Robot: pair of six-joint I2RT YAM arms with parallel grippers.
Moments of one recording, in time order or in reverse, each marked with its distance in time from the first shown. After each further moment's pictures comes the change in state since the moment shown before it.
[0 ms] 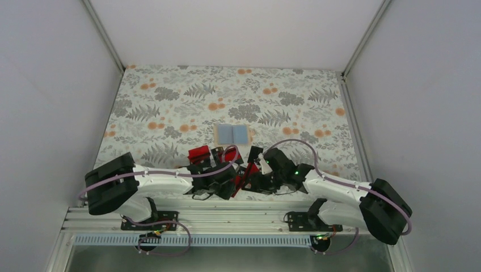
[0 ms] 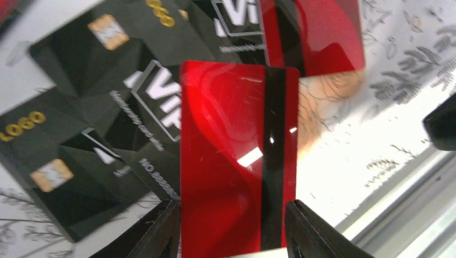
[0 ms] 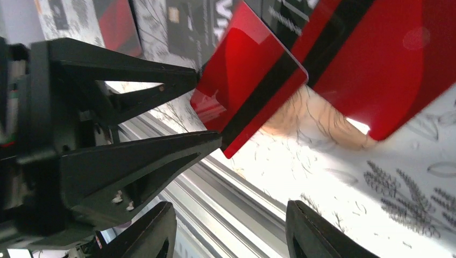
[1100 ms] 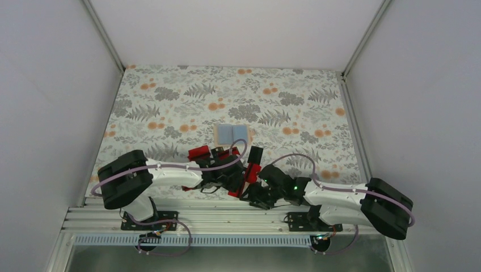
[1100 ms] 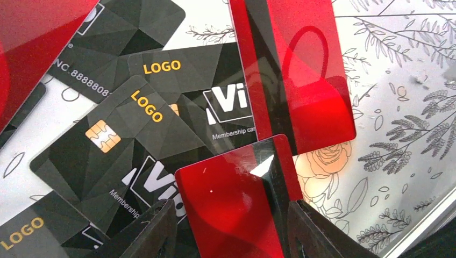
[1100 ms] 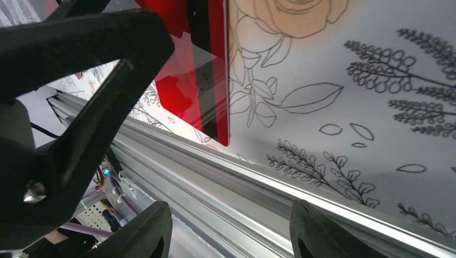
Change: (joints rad) left arm 0.029 0.121 0.113 0.031 -0.016 0.063; right arm 0.218 -0.032 -0.154 0.183 0.120 0.469
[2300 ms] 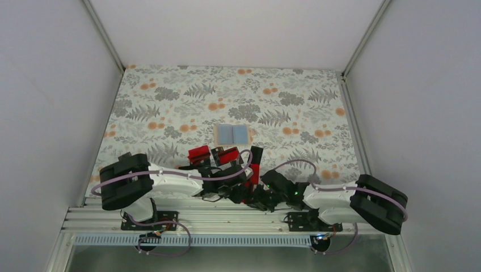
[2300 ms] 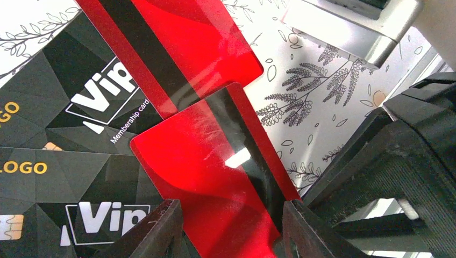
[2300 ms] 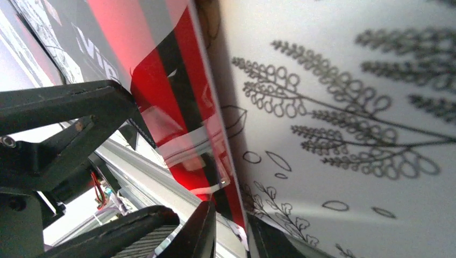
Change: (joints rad) left arm -0.113 -0.002 -0.046 0.126 0.082 -0.012; right arm 0.013 0.077 -0.127 0.250 0.032 0.133
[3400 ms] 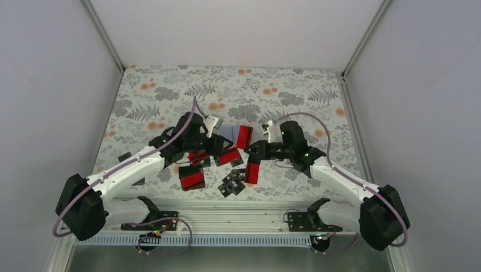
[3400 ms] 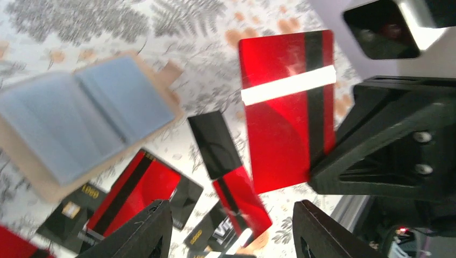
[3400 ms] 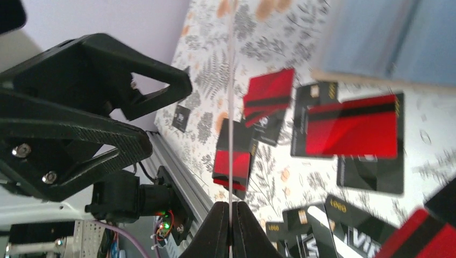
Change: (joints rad) left arm 0.526 -0.383 0.109 -0.183 0.247 0.199; right arm -0.473 -0.077 0.431 -0.270 -0.228 -0.760
